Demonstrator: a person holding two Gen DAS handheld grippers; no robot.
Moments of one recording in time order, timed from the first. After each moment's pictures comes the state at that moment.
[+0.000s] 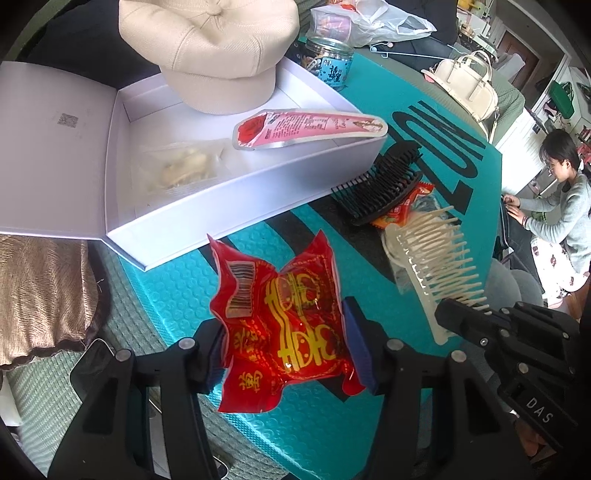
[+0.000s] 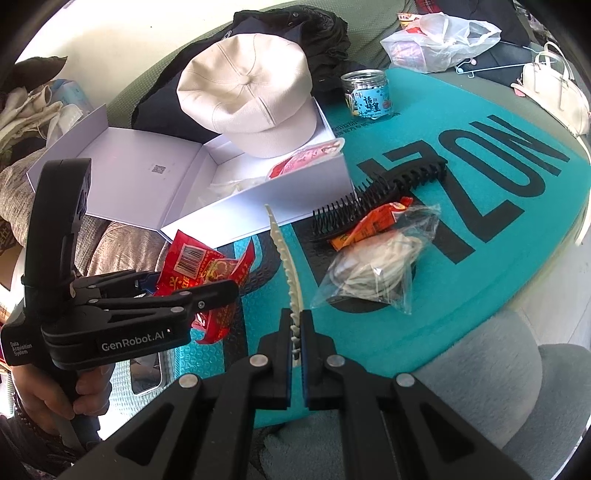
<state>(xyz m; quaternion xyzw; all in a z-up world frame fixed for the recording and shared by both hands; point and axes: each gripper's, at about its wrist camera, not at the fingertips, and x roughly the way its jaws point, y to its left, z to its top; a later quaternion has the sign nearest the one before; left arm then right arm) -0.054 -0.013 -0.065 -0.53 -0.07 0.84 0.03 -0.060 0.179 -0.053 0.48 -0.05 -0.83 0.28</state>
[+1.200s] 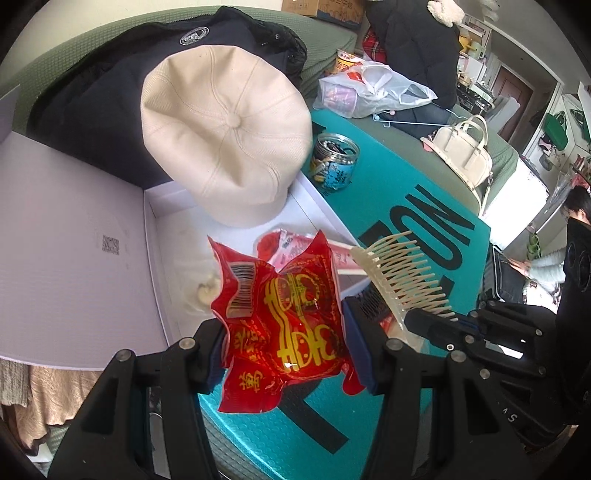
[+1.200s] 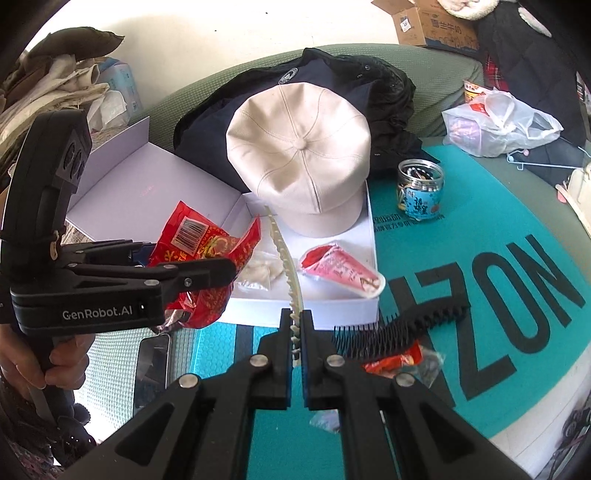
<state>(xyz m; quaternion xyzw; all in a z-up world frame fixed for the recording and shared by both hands) -0.096 -0.052 0.043 -0.45 -0.09 0.89 0.01 -0.122 0.139 0.017 0.40 0.03 -0.85 0.35</state>
